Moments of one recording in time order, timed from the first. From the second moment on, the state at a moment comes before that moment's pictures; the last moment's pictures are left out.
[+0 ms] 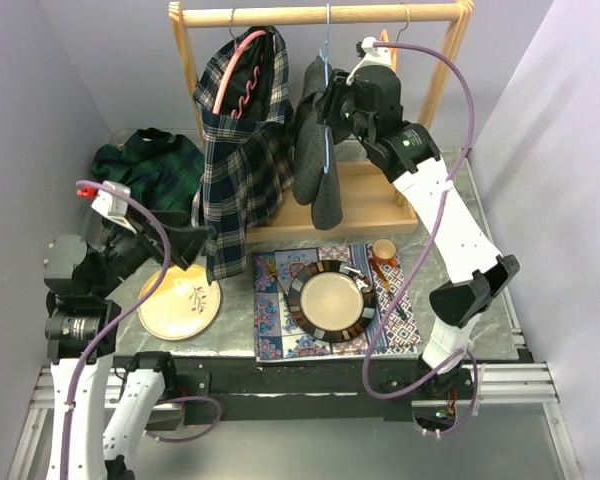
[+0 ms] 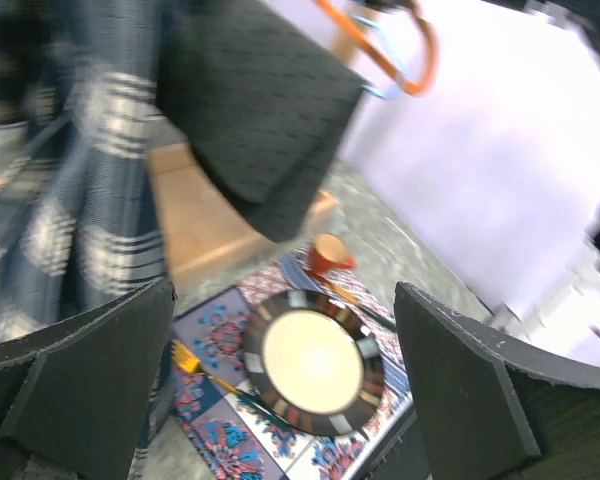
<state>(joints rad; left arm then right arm) 0.01 0.59 1.00 -0.34 0.70 -0.46 0.54 1.78 2.17 -0.60 0.24 0.40</state>
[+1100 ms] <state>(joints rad) -0.60 0.99 1.15 -0.21 0.29 -0.20 0.47 1.47 1.88 -0.35 0.08 0.47</state>
